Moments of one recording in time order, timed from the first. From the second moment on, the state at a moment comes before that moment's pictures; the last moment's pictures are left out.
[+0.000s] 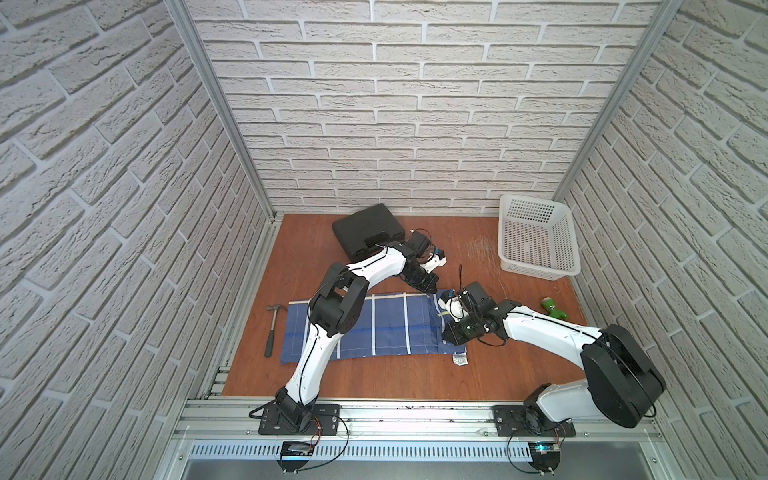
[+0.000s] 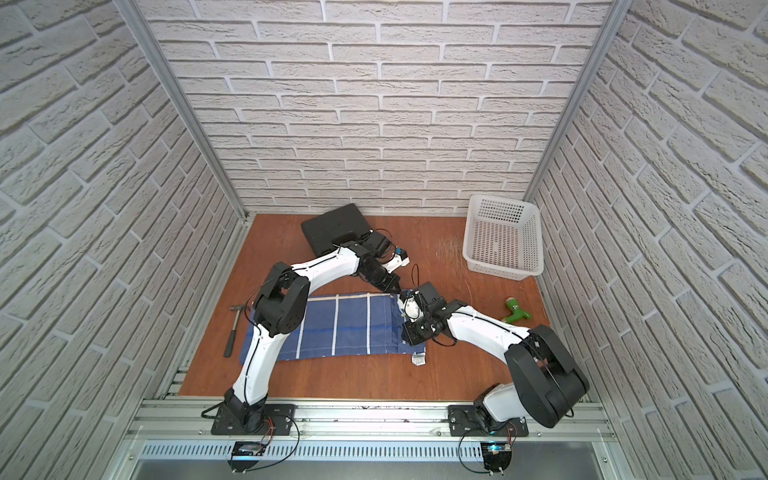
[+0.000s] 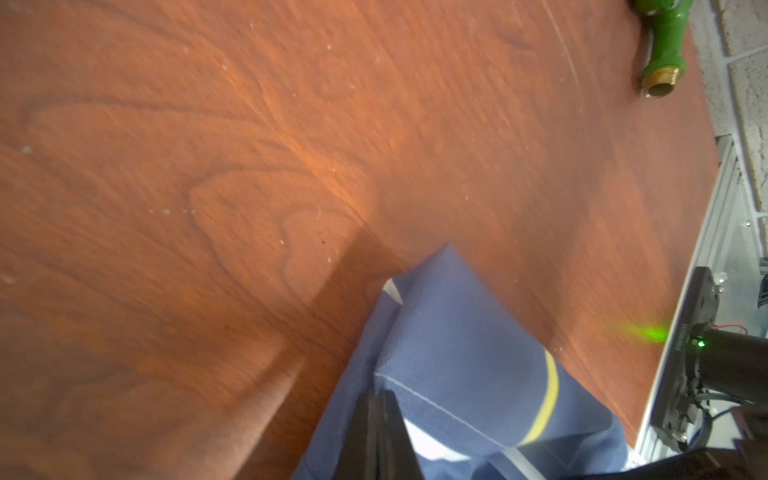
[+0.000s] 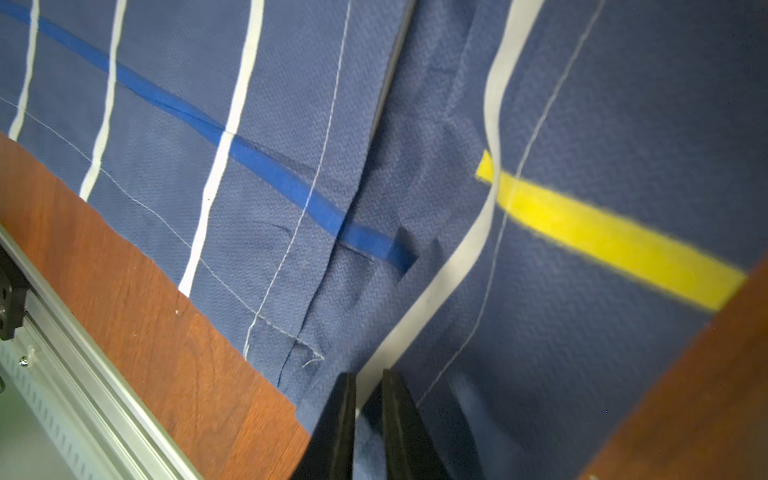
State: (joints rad) left arm -0.67 2.29 1.82 -0.71 0.52 0.03; right arm 0.53 1.45 0.71 -0.48 -0.31 0.19
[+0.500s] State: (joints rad) left arm -0.68 2.35 1.86 -0.67 0.47 0.03; right arm 0.55 1.50 0.70 -0.47 -0.29 0.20
